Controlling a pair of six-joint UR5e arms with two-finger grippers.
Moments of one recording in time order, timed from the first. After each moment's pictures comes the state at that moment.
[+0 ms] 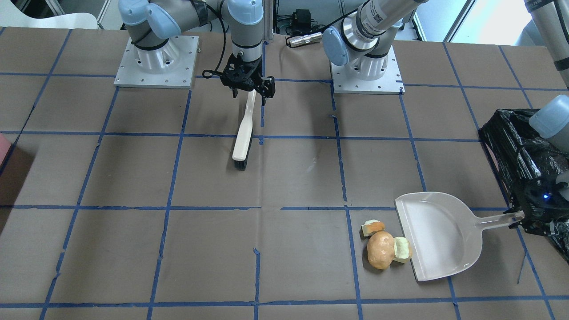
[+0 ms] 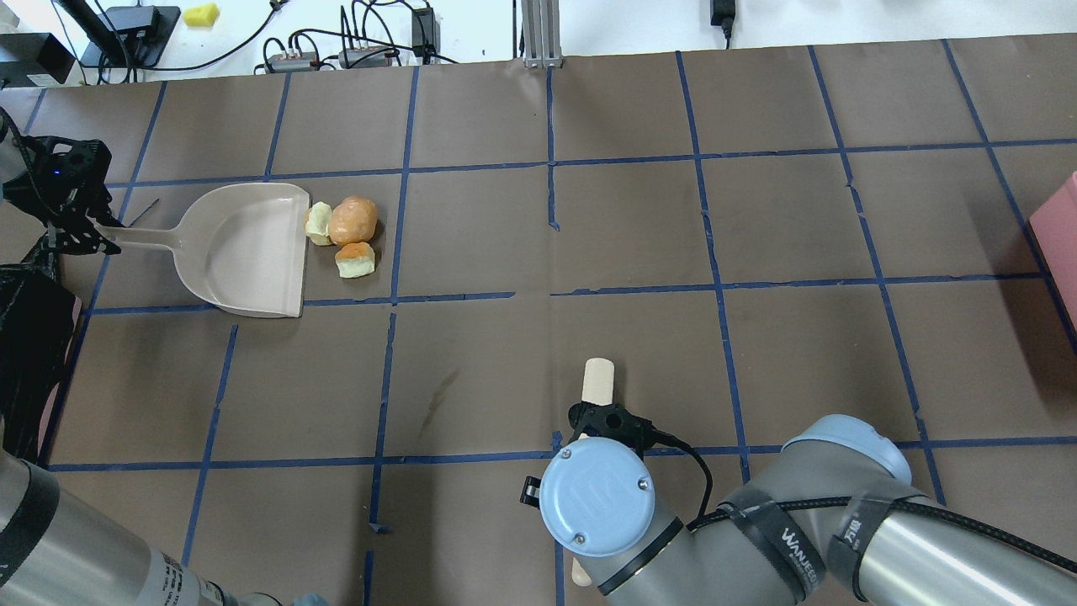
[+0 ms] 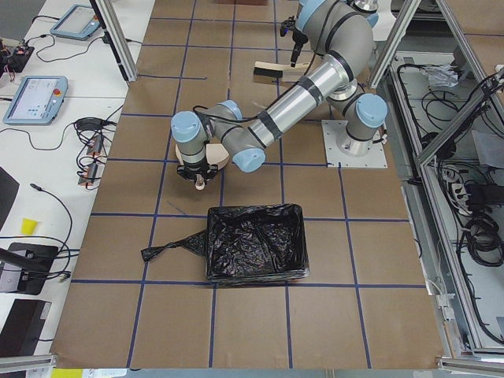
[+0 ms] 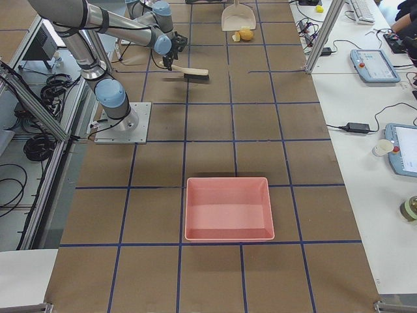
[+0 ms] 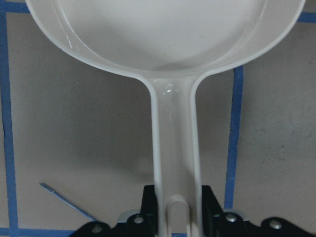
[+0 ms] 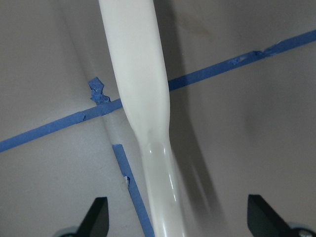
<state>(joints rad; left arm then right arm) -0.98 -2.08 -1.52 -1.13 1.57 2.11 2.23 -1.59 2.33 -2.33 -1.61 0.97</state>
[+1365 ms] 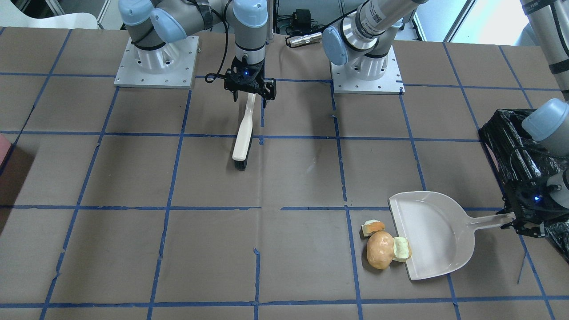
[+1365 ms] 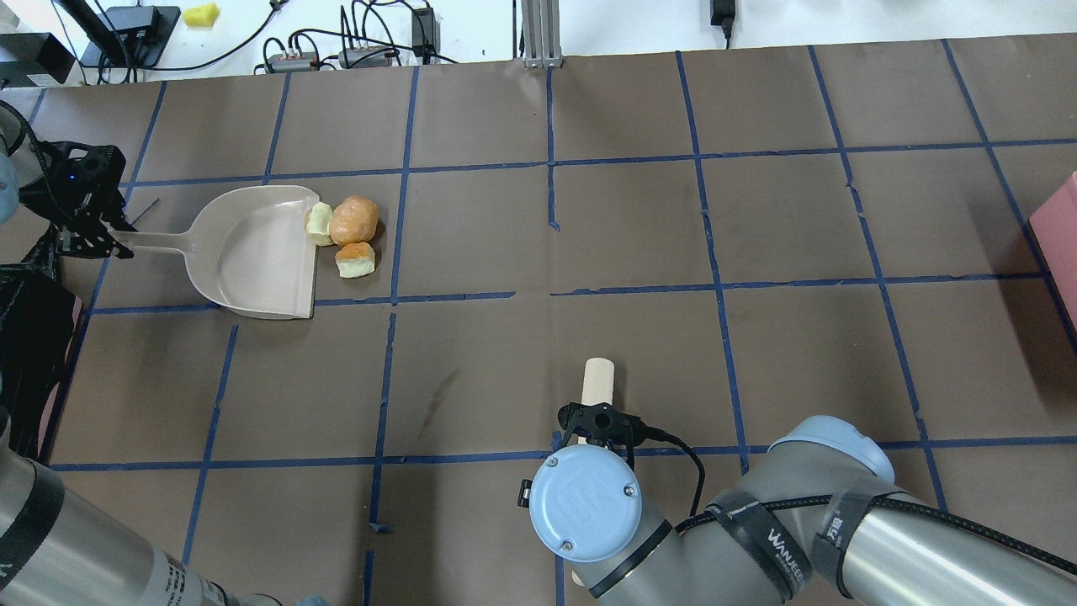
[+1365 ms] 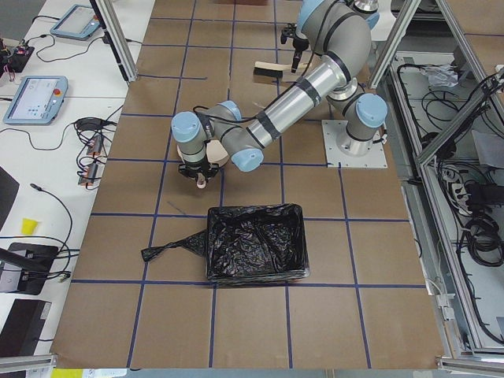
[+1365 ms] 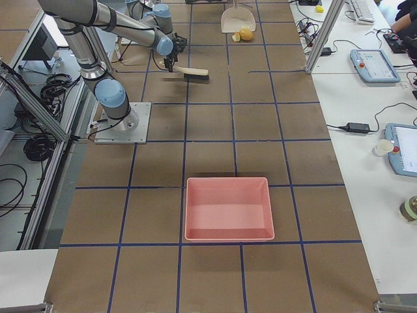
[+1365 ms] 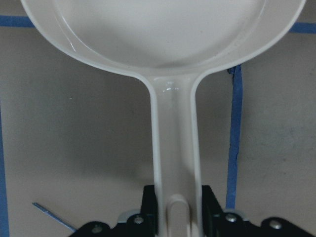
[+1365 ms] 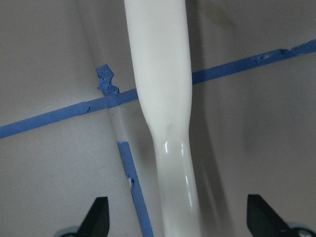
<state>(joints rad) -1.00 -2.08 -1.53 -1.12 1.57 2.11 2.24 -1.58 2.32 -2.35 -1.65 0.91</state>
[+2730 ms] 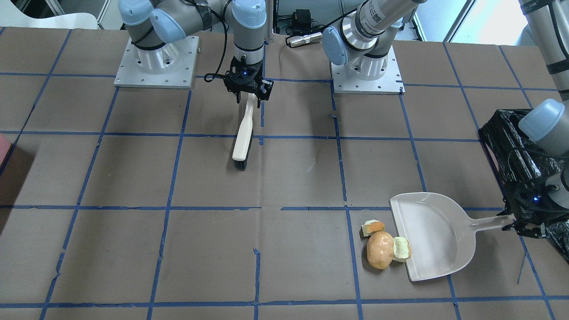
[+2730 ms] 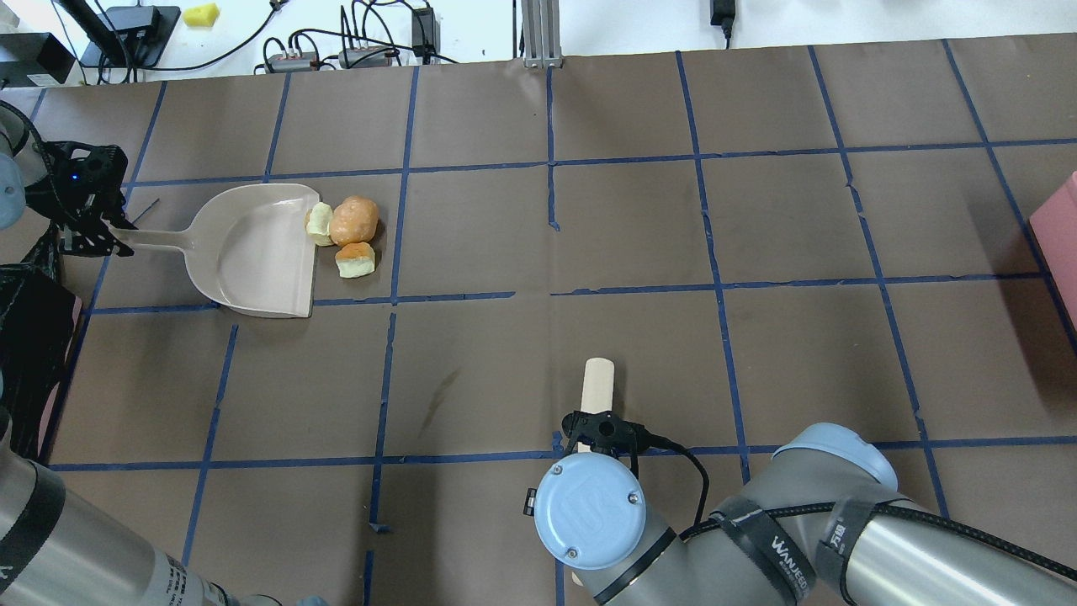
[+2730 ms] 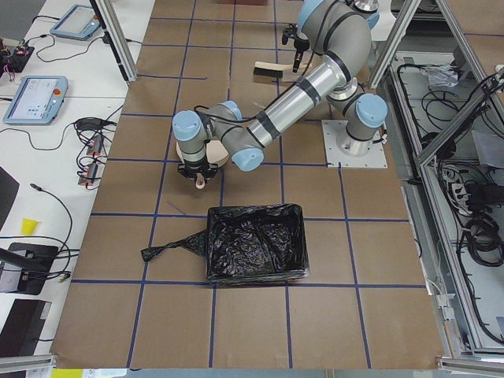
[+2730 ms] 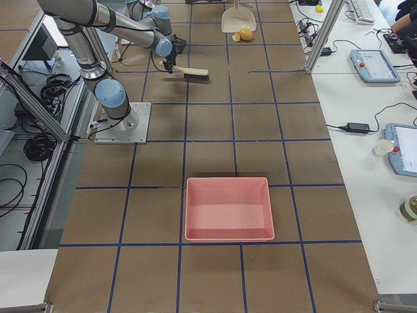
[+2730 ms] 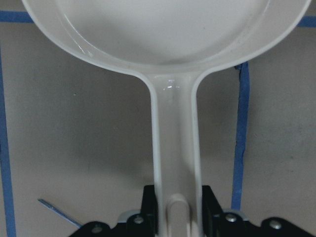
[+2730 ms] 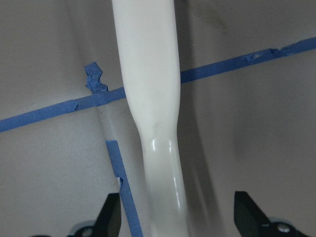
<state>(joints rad) -1.00 -2.08 -1.55 -1.08 1.58 2.10 2.24 -1.58 2.34 -2.36 -1.63 0.92</state>
